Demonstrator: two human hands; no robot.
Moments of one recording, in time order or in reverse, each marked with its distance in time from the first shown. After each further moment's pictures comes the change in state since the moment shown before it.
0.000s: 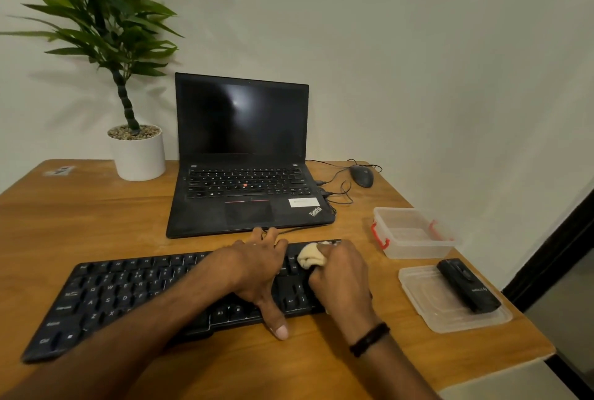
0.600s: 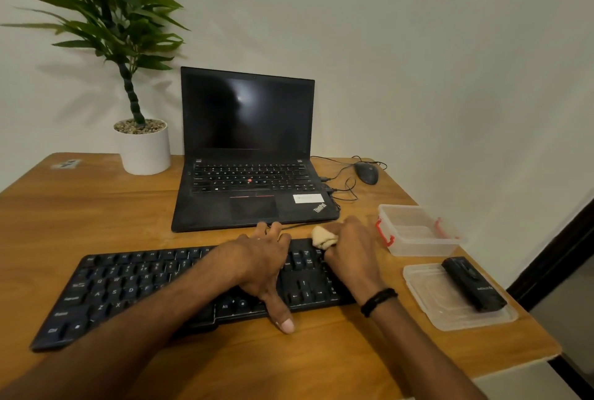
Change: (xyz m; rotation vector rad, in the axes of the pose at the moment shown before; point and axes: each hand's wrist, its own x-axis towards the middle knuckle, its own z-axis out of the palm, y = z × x) left_hand 0.001 0.001 -0.004 -0.024 0.007 -0.017; right_hand 0.039 0.015 -0.008 0.094 0.025 -0.040
